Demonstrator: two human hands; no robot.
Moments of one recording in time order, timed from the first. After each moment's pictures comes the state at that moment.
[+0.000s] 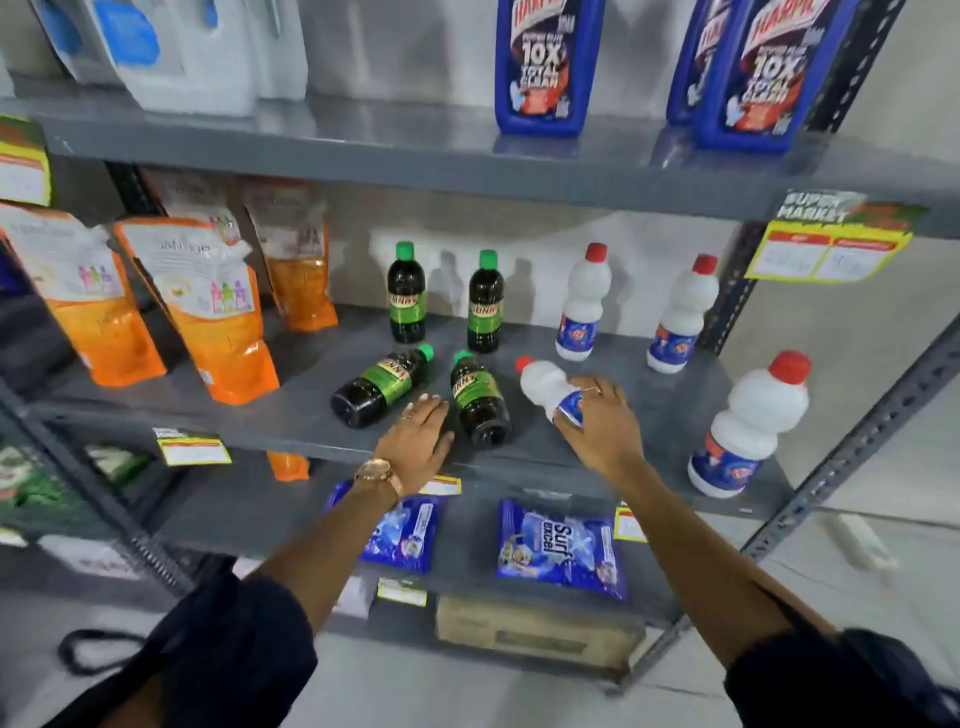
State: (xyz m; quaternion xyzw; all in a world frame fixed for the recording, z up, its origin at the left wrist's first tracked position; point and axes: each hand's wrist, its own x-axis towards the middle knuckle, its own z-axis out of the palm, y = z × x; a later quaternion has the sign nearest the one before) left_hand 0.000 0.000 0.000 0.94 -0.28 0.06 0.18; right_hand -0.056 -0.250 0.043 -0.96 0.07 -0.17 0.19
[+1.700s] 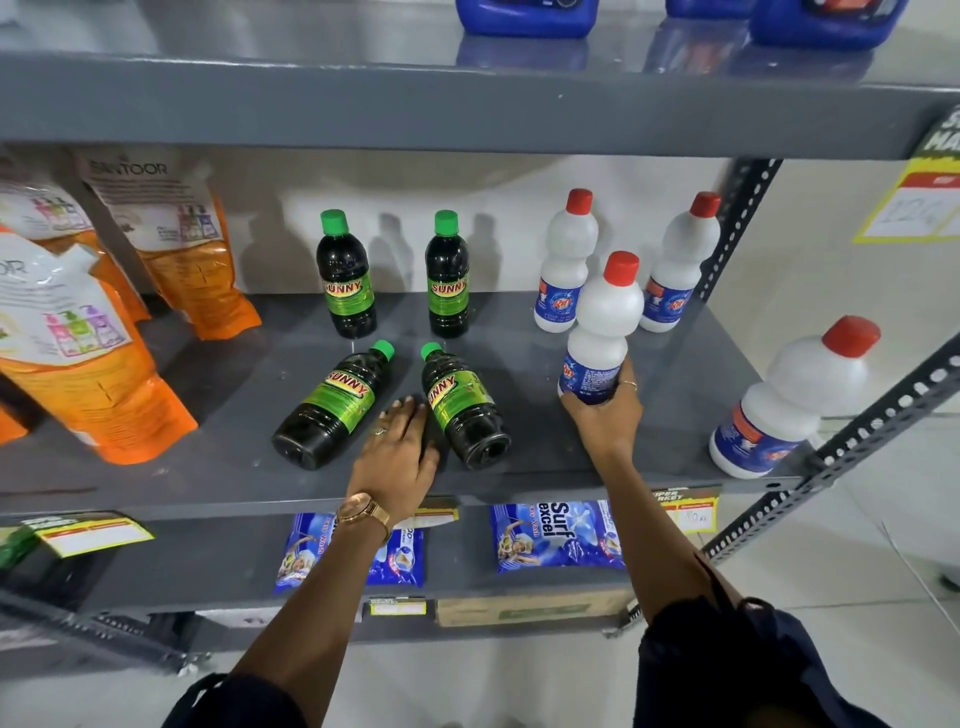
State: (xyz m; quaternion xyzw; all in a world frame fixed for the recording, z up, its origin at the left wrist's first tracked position) left_hand 0.058 -0.005 -0.034 0.95 -0.25 0.02 0.18; right_hand 0.010 -0.261 -0.024 -0.73 0.26 -0.32 0.54
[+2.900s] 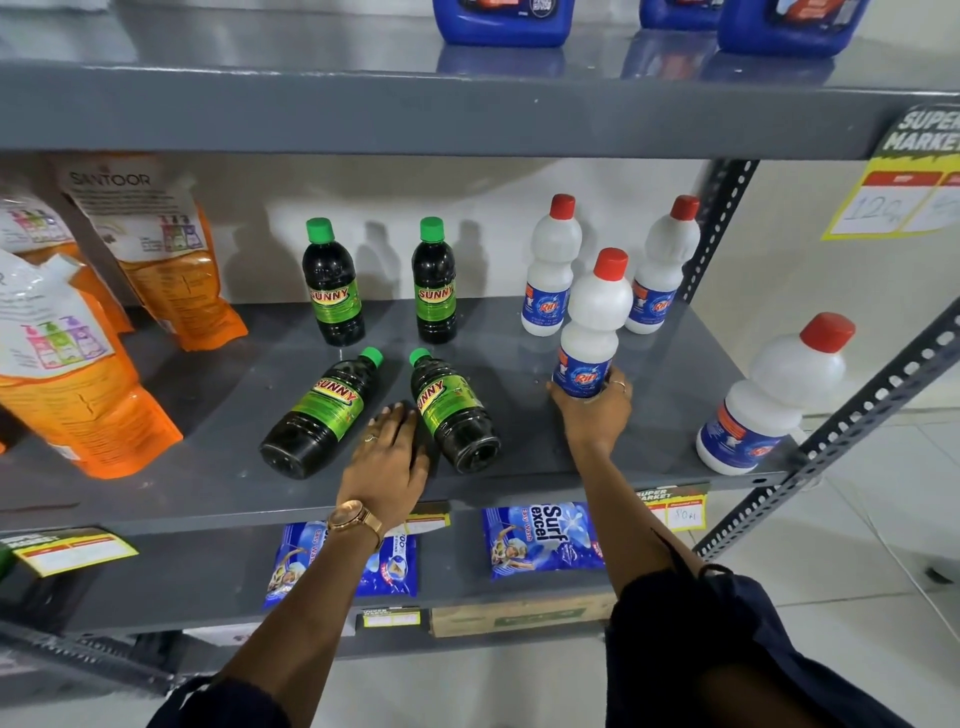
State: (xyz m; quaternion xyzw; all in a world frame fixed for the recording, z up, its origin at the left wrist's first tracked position) left_hand 0.055 -0.005 -0.032 0.95 -0.25 0.02 0.18; right_hand 0.022 -0.258 -0.026 -0.71 0.37 -0.34 0.49
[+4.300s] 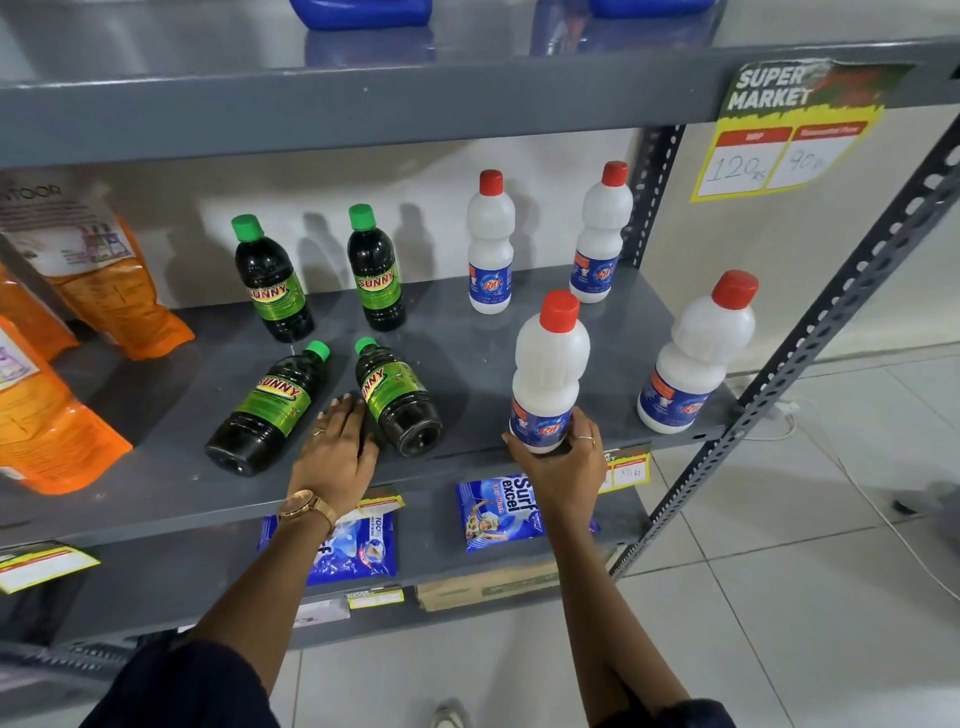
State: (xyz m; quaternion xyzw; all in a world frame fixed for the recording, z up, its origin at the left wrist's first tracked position) left_hand 0.051 -0.010 -0.027 0.95 -0.25 0.01 0.16; right_hand -0.084 -0.231 -0.047 -0.75 0.33 -0.35 0.45
